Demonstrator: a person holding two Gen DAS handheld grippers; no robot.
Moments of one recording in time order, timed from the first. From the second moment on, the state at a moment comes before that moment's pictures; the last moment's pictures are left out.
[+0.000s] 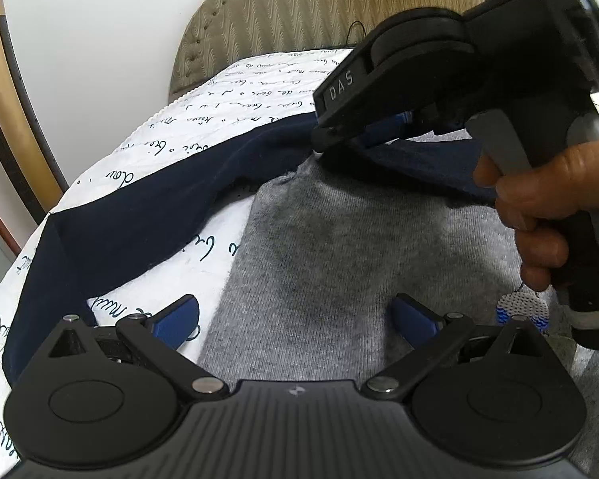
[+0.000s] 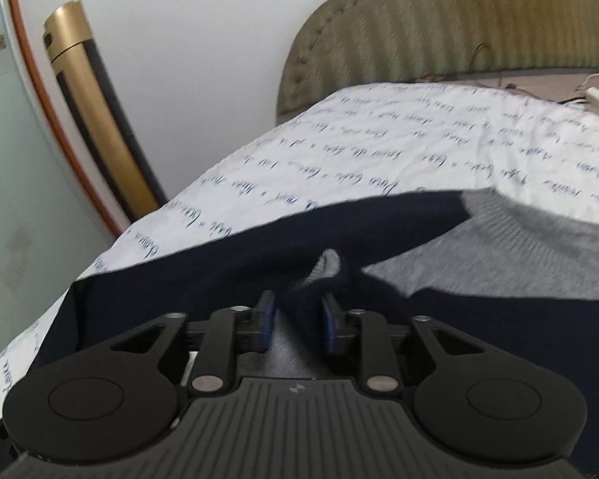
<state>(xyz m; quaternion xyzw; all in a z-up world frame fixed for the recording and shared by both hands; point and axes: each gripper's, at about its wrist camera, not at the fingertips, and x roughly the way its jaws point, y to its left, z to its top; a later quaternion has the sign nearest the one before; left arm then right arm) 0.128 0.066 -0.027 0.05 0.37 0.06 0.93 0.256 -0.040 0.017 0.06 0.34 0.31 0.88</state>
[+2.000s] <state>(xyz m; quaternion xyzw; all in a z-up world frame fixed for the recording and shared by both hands) 0.012 0.213 0.007 -0.06 0.32 0.25 0.91 0.174 0.066 -0.012 0.12 0.46 0.49 0.73</state>
